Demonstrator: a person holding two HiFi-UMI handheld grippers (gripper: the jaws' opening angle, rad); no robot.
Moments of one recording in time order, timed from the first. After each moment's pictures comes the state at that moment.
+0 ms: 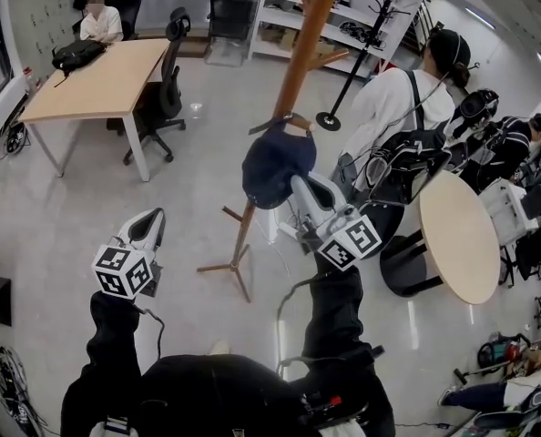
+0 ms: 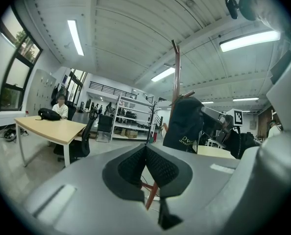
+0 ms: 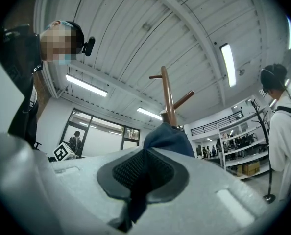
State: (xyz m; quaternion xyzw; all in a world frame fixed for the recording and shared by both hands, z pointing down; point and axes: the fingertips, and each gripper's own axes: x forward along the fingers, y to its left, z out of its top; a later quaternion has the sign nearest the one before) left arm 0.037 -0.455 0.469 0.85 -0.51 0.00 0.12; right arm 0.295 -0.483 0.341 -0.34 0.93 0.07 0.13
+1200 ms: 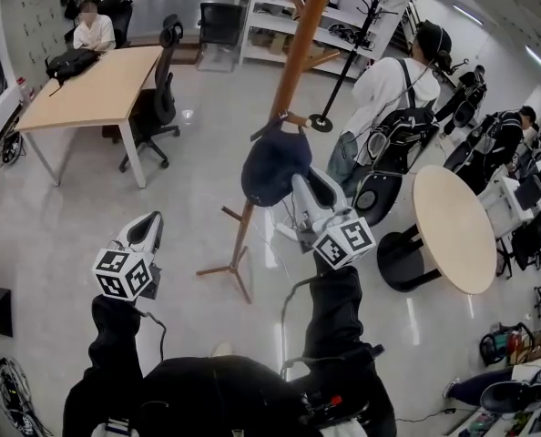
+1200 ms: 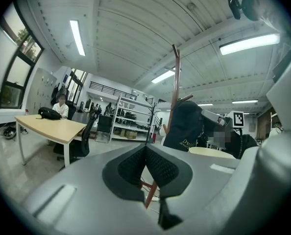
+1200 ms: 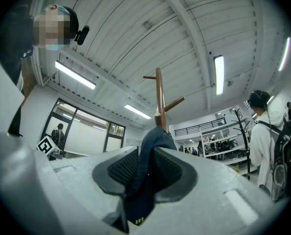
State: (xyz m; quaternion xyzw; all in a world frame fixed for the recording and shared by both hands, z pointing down) left arm 0.026 -0.442 0.465 0.85 -0.51 -0.01 0.13; right arm 0.310 -0.479 0.340 -0.43 0.89 0.08 0.12
